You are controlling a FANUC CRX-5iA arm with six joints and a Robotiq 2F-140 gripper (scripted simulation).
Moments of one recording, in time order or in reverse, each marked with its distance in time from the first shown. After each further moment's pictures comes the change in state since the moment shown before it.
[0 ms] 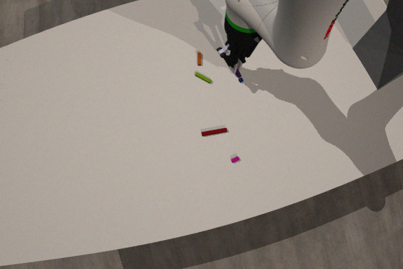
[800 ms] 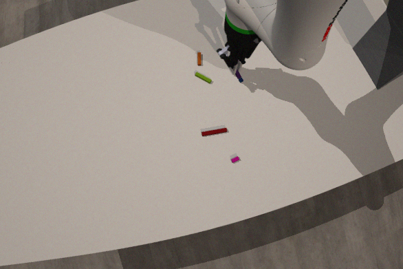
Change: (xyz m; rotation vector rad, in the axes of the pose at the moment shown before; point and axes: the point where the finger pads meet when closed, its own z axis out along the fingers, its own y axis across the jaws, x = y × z) arm 0.000 0.000 0.006 0.000 0.000 0.000
